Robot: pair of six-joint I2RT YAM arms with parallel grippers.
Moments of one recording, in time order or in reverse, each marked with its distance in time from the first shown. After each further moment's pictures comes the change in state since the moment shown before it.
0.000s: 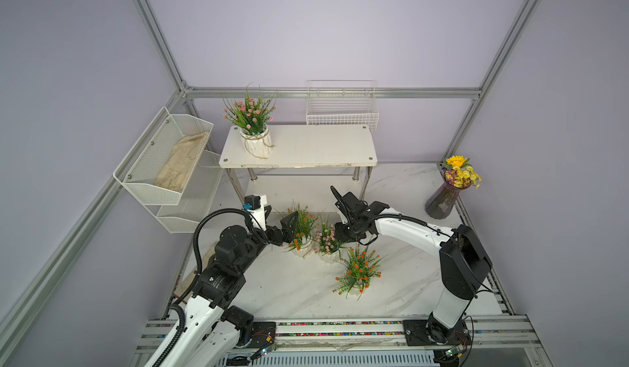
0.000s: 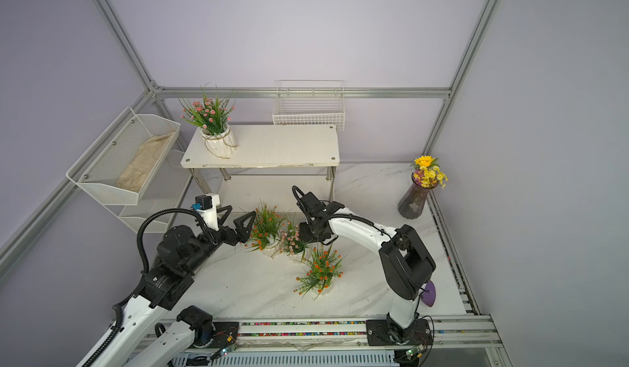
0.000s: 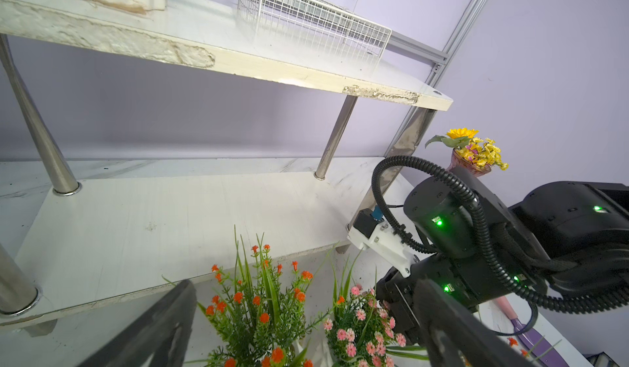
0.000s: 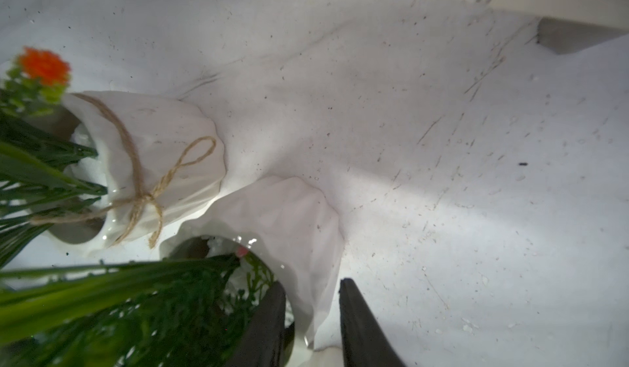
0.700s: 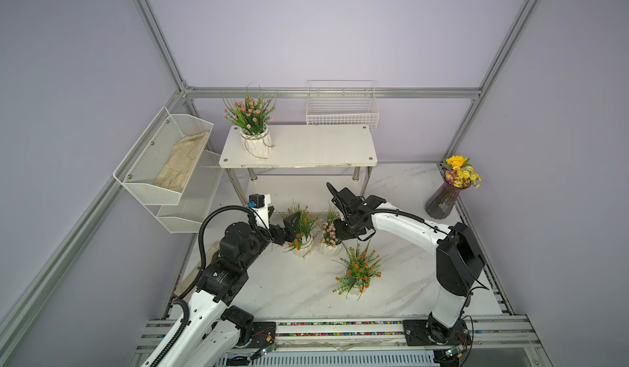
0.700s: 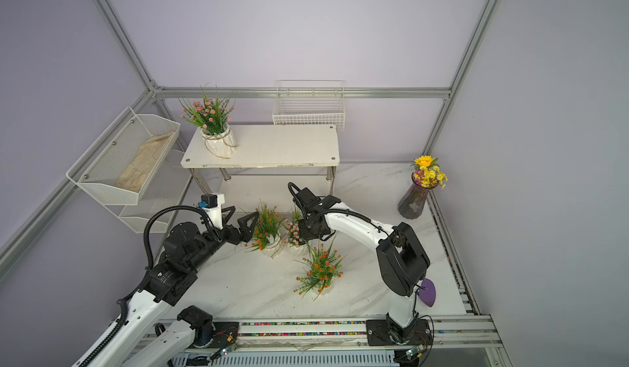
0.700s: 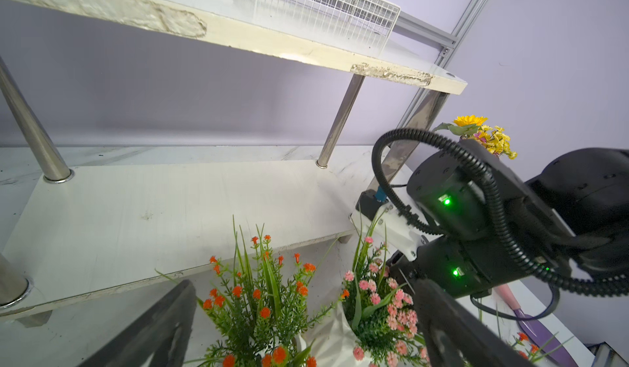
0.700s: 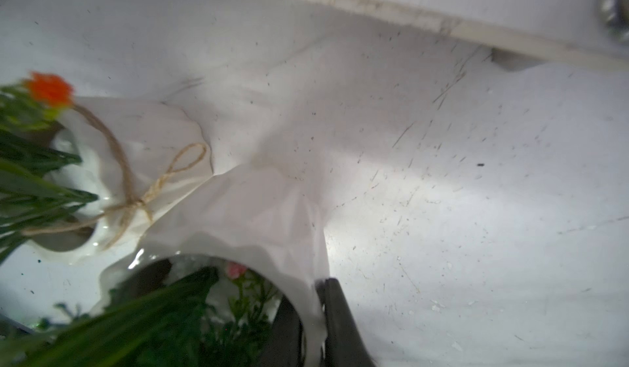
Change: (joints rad) left arm 0.000 0.053 0.001 -0.001 0.021 0.004; right arm 0.003 0.027 0.159 -0.163 0.062 -0.027
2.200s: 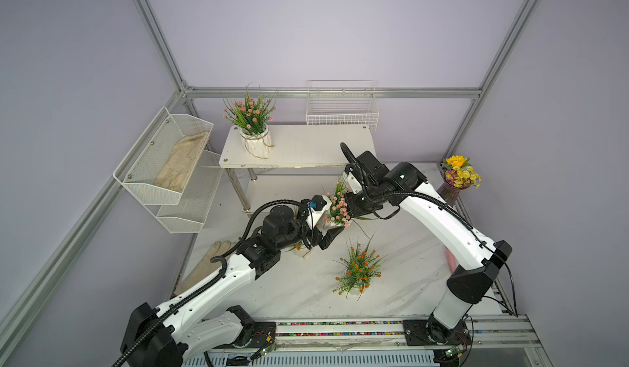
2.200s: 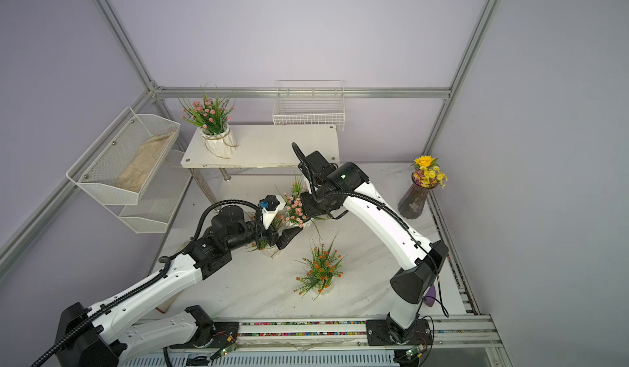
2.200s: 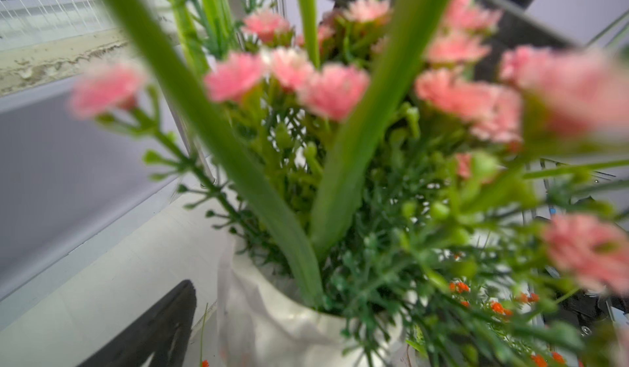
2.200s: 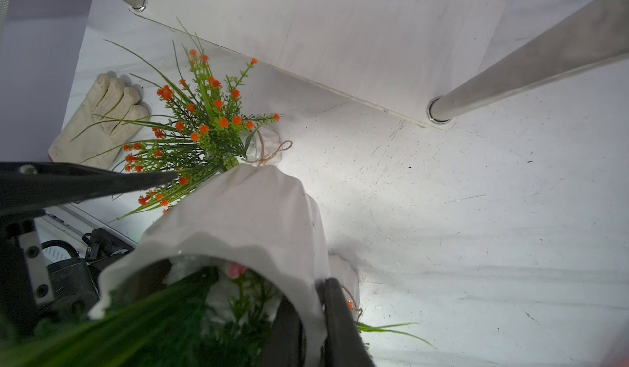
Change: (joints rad) left arm -0.257 0.400 0.135 0.208 0.207 0.424; right arm 0.000 -0.081 0.526 -0.475 -0.007 -0.091
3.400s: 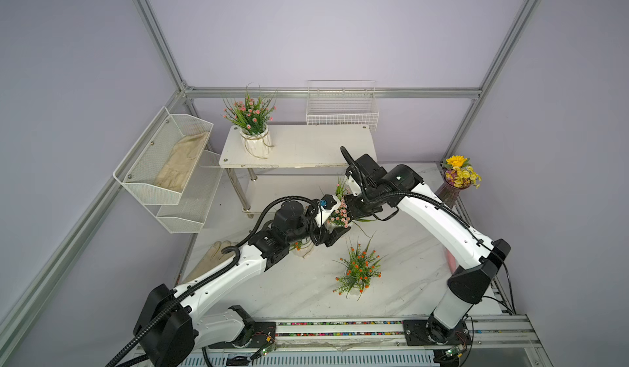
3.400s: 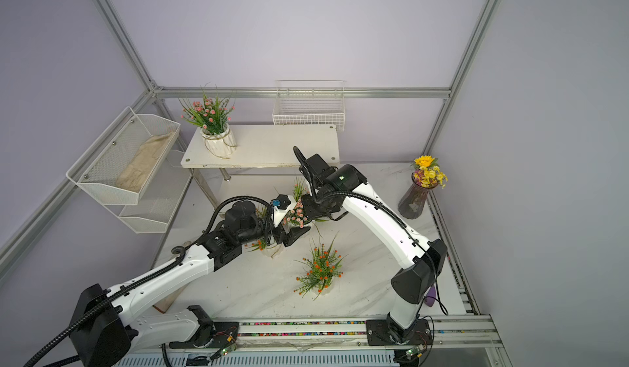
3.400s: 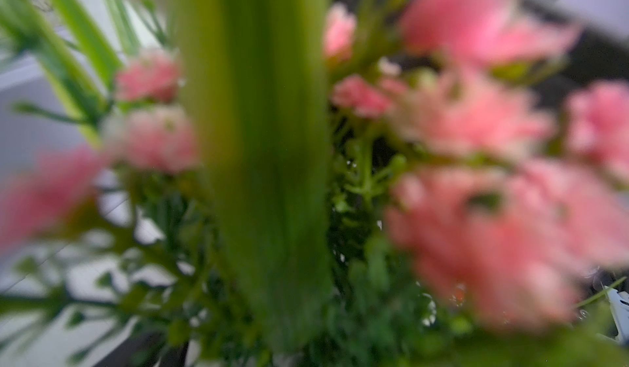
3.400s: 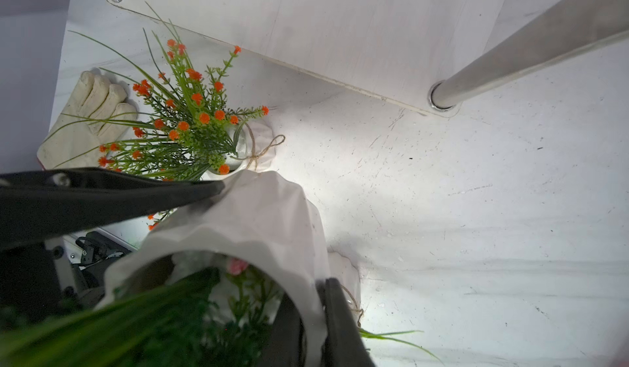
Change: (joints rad) left arm -0.008 0.122 0.049 0.025 0.062 0.026; right arm -0.012 -0.008 -0.068 0.032 -0.013 0.007
